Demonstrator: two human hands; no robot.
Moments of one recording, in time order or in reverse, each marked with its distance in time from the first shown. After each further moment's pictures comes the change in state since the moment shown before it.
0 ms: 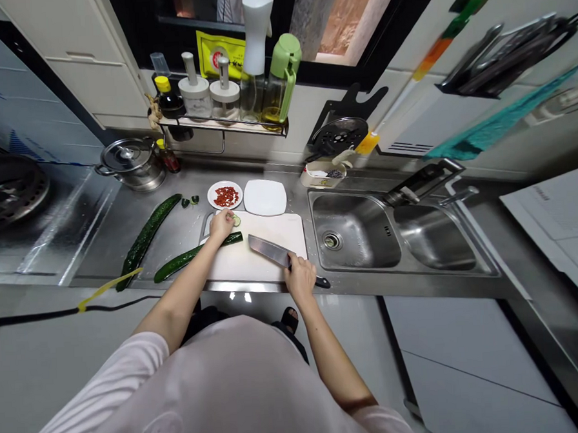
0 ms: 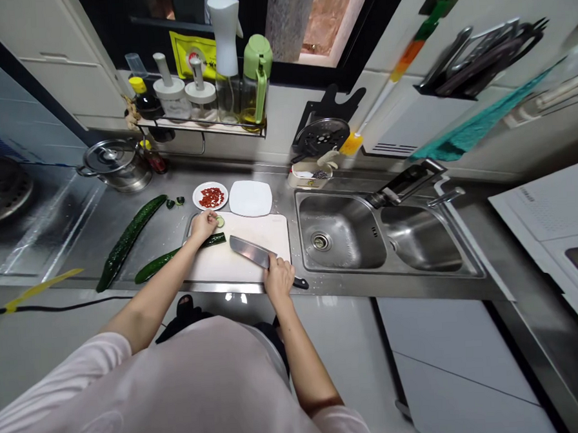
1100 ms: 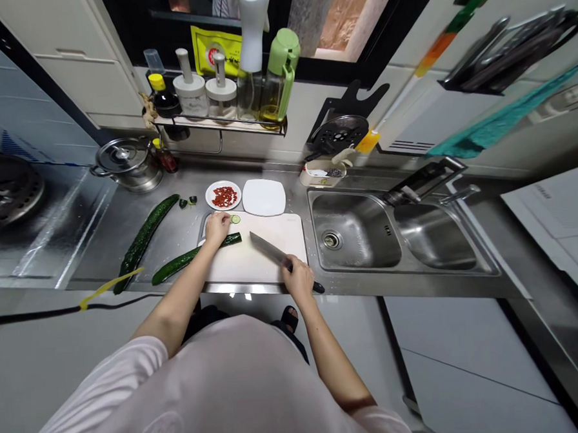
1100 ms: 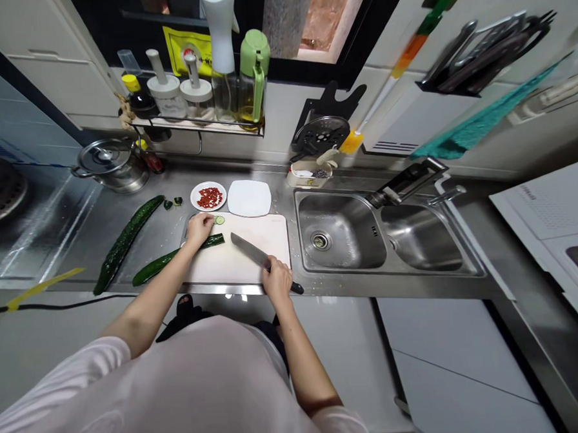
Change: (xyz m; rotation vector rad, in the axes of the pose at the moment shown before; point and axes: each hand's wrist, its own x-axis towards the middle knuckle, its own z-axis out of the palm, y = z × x) left_hand 0.000 -0.013 0.001 0.081 0.110 0.182; right_hand 0.005 0.004 0.005 0.232 -0.034 0.054
